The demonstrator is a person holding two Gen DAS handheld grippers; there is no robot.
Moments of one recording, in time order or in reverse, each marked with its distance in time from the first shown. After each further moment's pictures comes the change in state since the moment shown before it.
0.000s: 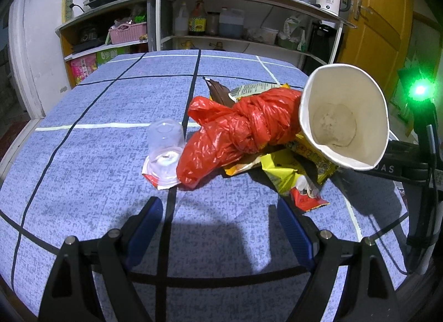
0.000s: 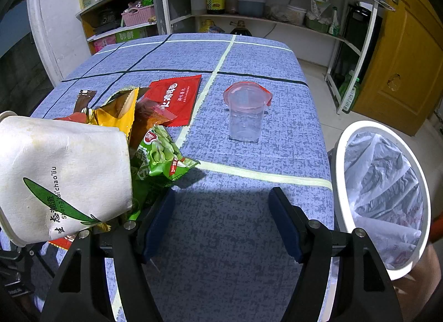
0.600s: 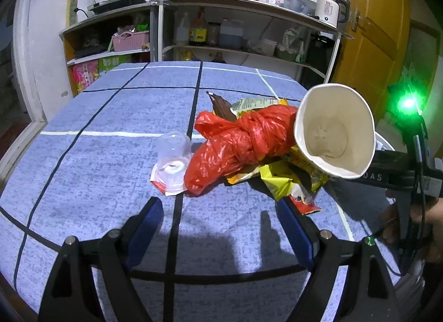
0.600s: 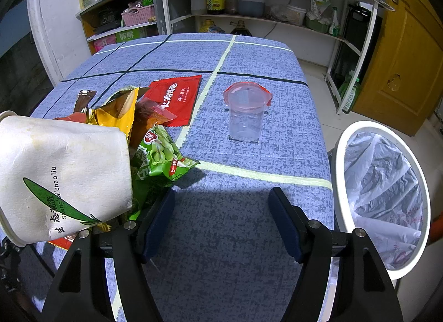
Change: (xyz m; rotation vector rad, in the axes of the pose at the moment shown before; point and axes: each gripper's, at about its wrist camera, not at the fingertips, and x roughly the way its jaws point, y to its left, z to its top) left arm -0.014 0.004 0.001 -0.006 -0.055 -0.011; right arm 0.001 -0.001 0.000 0.002 0.001 0.001
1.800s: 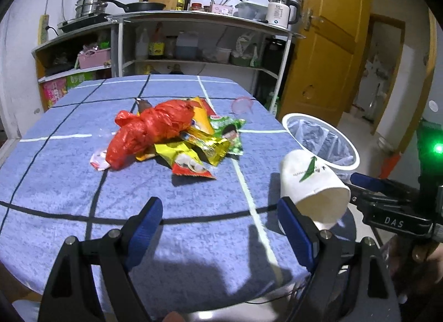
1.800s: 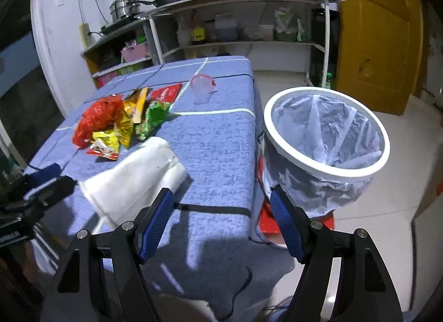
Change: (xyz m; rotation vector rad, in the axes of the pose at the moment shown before) left arm -0.053 -0.070 -0.033 0.085 -0.053 -0.174; right arm -0.114 -0.054 -0.124 0.126 -0.171 0.044
